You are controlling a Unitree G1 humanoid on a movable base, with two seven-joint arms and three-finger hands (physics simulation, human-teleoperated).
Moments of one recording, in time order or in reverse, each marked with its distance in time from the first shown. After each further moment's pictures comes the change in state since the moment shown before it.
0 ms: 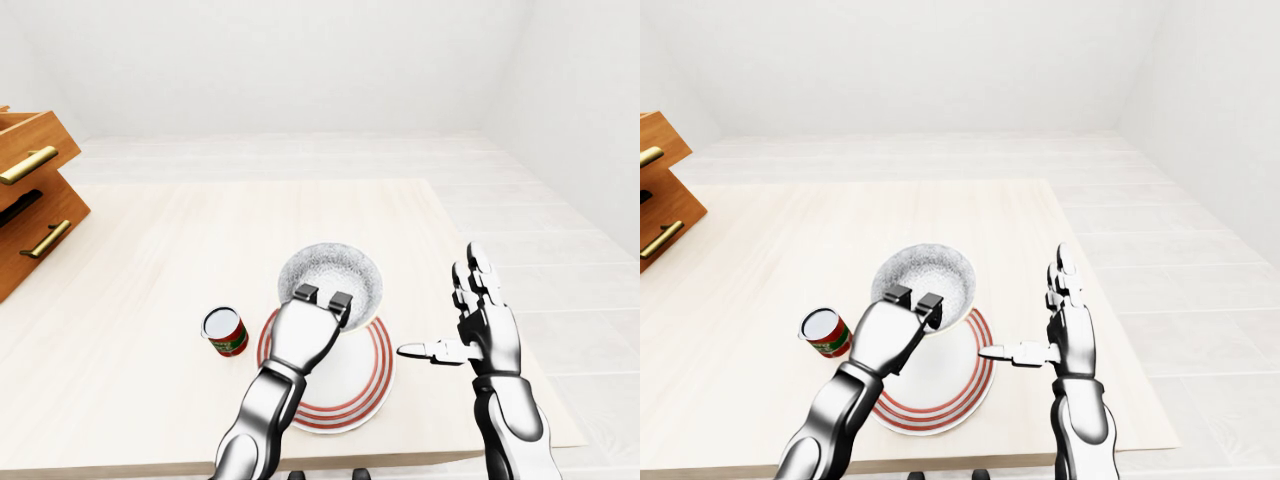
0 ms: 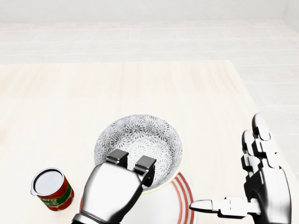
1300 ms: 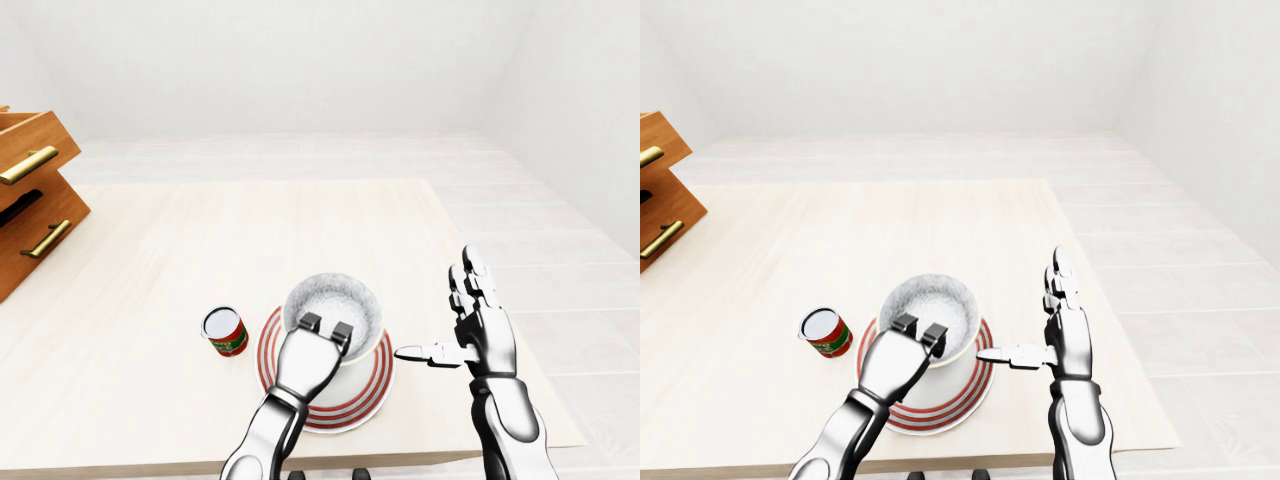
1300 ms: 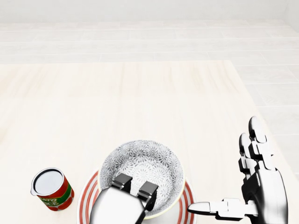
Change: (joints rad) left arm 0.090 0.058 -0.066 0.149 0.018 0.000 0.177; right arm 0.010 0.000 0.015 0.012 -0.007 0.000 -0.004
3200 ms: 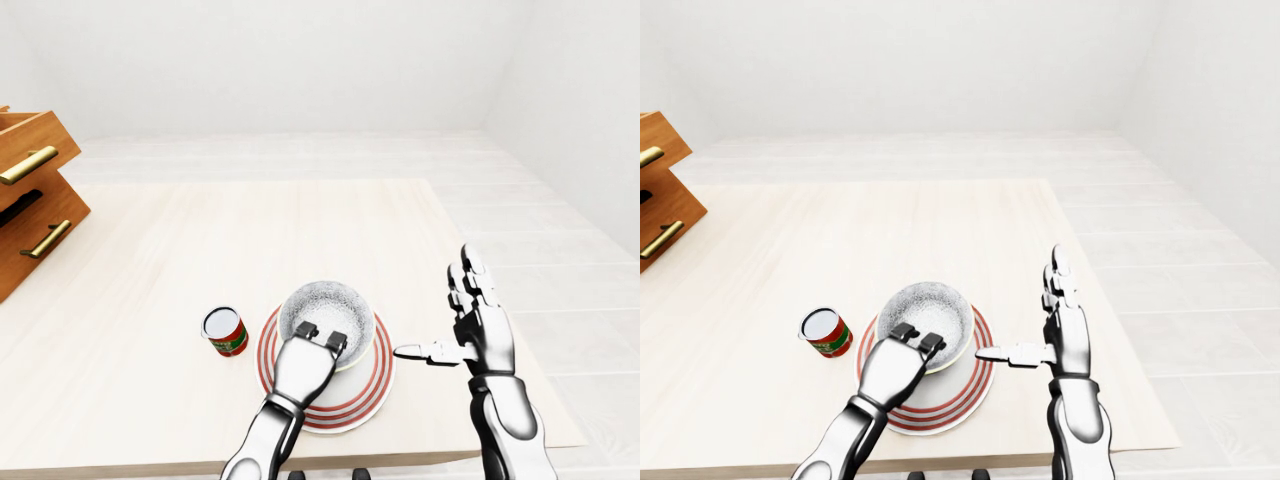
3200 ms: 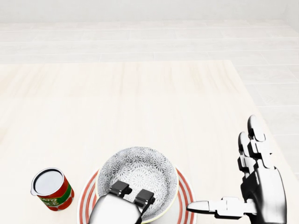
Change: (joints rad) left arm 0.010 0.009 0.012 0.094 0.000 0.003 0.064; right arm -0.010 -0.004 0.005 0.005 -0.002 0.000 -0.004
